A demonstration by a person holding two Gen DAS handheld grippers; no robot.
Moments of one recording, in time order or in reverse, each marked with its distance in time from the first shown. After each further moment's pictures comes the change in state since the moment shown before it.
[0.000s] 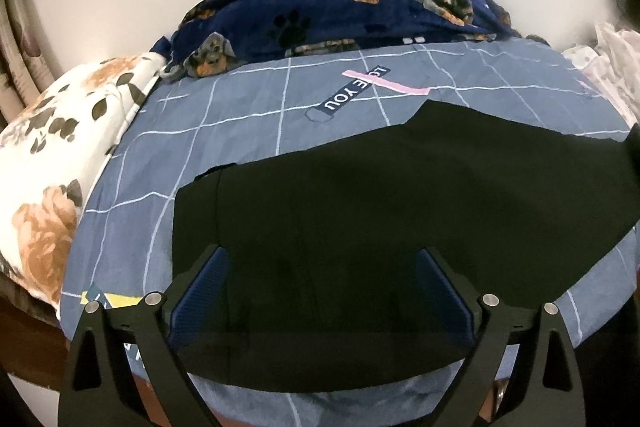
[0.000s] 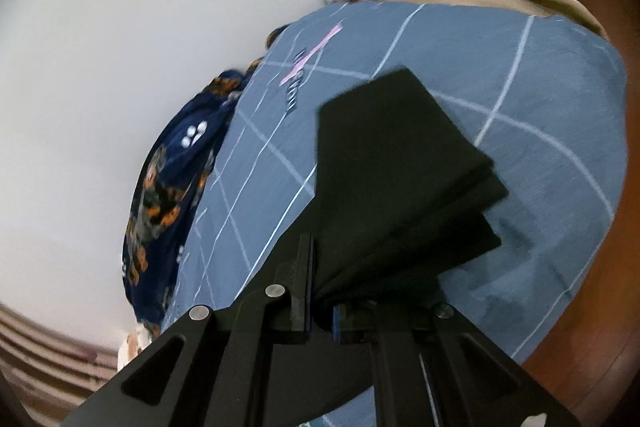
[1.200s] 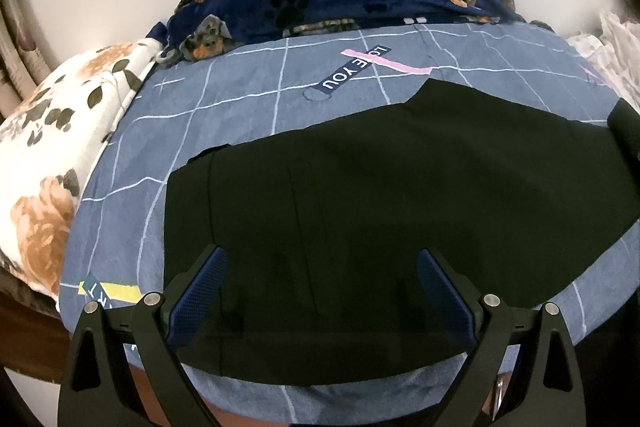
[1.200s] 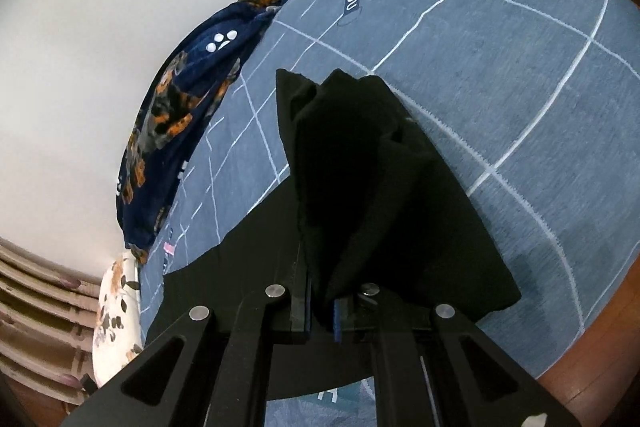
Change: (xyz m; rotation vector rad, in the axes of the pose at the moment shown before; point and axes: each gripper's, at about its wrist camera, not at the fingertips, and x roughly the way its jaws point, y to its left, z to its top) left arm 0.010 -0.004 -0.002 0.002 0.064 0.000; right arm 0.038 0.037 -0.058 -0.151 0.179 0.003
